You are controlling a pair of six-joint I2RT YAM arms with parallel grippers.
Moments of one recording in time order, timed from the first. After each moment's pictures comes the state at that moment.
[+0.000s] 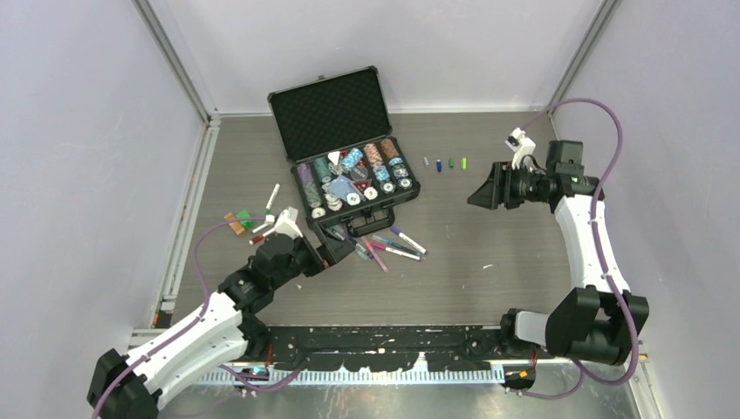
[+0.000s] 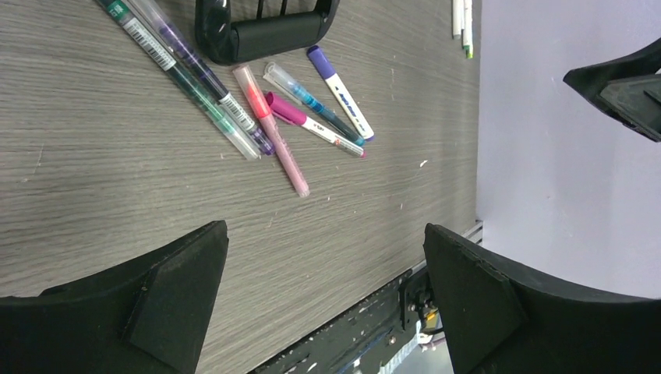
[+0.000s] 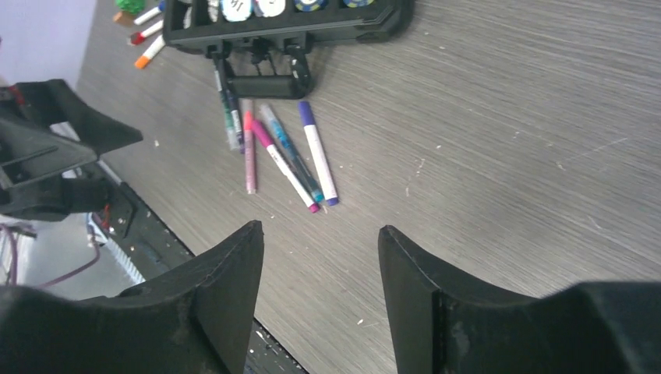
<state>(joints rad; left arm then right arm) -0.69 0.67 0.34 -0.07 0.00 -1.05 -0.16 1.27 1.14 -0.80 -0.81 -0.16</state>
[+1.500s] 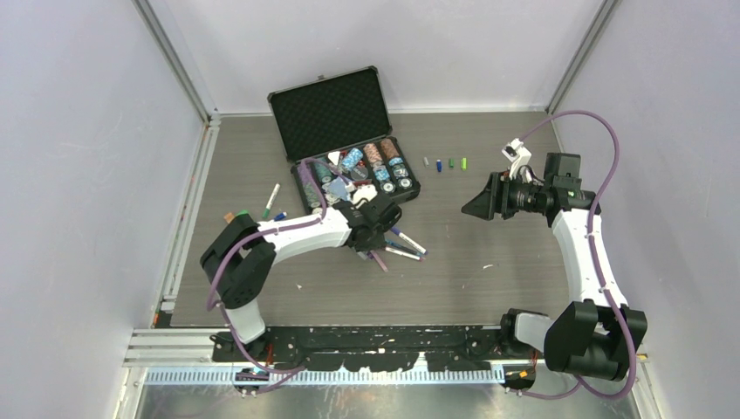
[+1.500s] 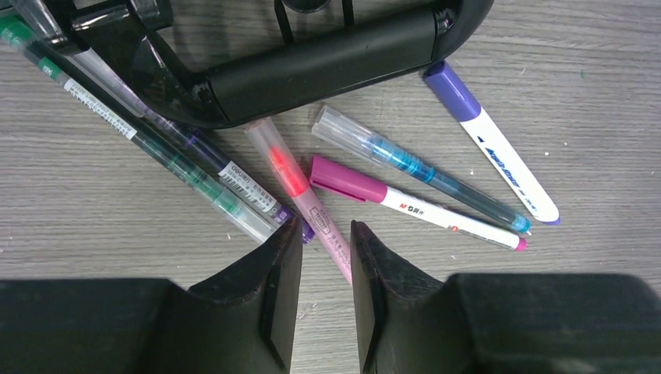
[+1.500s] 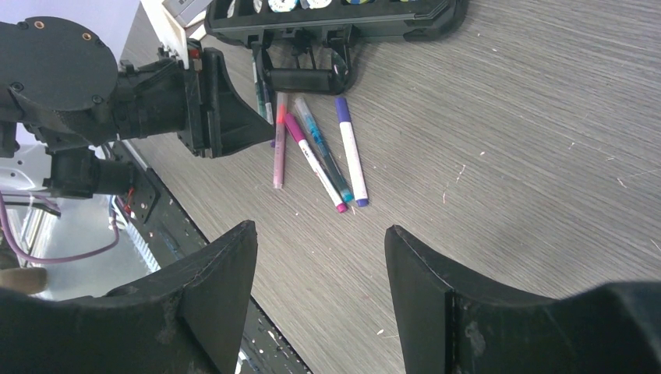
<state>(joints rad) -0.91 1.75 1.17 -0.57 -0.31 -0.97 -0.18 1.17 0.99 -0.72 -0.96 -0.15</state>
